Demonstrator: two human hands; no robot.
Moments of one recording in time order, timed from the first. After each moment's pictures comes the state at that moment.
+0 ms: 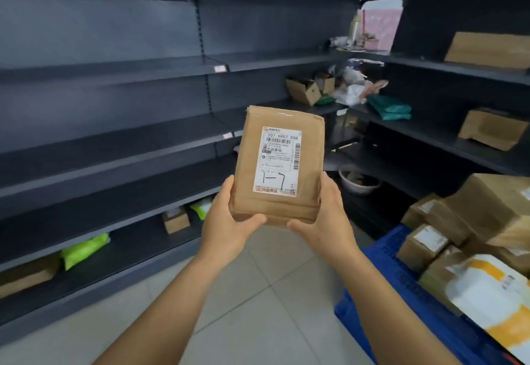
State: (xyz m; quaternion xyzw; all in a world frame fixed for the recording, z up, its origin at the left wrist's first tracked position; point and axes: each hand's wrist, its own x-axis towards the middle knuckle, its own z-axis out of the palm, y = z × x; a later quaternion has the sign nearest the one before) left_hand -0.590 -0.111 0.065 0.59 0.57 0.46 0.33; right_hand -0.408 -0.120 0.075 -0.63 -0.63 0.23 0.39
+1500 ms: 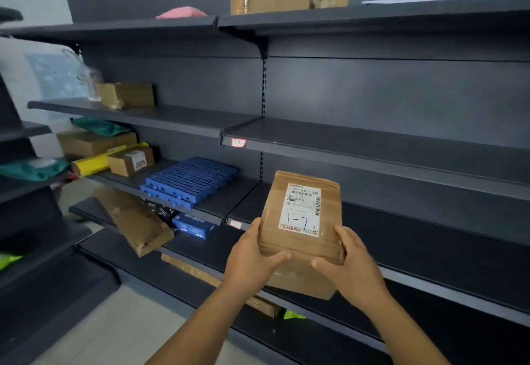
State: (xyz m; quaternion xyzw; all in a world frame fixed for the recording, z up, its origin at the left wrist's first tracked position) left_hand -1.235 -0.013 0.077 0.30 0.82 0.48 0.11; right_hand -1.104 0.126 0.084 -0.31 -0.85 0.38 0.20
